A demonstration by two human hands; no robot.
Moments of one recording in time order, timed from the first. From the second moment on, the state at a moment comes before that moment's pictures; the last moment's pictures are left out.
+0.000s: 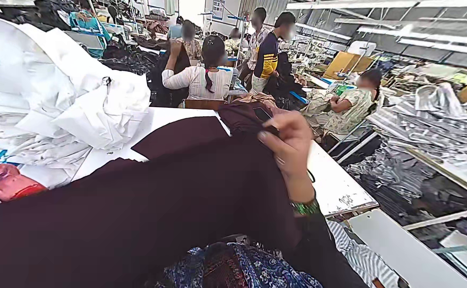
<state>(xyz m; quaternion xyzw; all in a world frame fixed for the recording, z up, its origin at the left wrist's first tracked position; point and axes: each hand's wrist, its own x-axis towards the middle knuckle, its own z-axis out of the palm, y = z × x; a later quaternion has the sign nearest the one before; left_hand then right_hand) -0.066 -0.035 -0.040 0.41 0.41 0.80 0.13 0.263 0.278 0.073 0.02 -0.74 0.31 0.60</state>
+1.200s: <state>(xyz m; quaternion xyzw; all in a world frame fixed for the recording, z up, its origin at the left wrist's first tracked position) -0.125 0.058 -0.093 0.11 0.74 0.63 0.17 0.122 0.270 0.027 -0.04 -0.86 0.27 0.43</state>
